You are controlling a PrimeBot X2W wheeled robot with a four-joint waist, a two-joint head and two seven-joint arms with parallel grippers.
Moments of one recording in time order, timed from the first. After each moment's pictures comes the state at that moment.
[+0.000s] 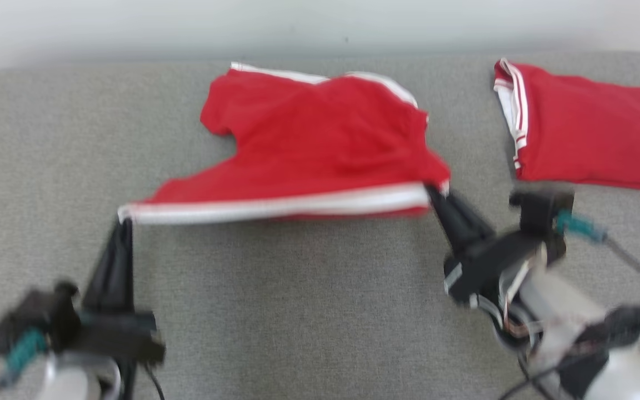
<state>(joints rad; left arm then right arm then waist) -0.36 0.31 -0.26 0.06 -0.41 0.14 -0.26 -0.70 -0.41 0.90 0.45 0.94 0.13 -0.26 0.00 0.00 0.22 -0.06</state>
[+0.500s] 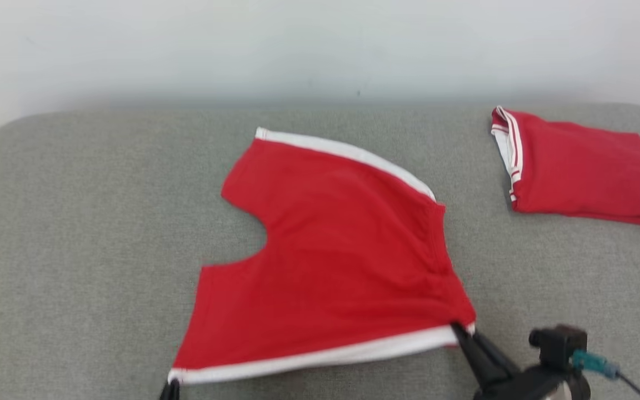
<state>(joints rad) 0.04 0.17 -0.23 0.04 -0.41 0.13 -0.26 -0.29 -0.45 0.80 0.35 0.87 0.13 -0.25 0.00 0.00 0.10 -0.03</state>
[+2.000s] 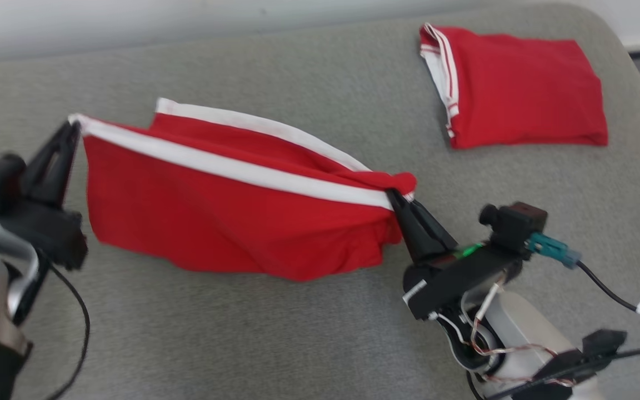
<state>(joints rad) -0.70 0.43 -0.20 0.27 -0.20 -0.11 -0.05 -0.52 -0.22 0.65 0.25 0.76 0.13 -0.15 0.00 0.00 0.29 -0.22</state>
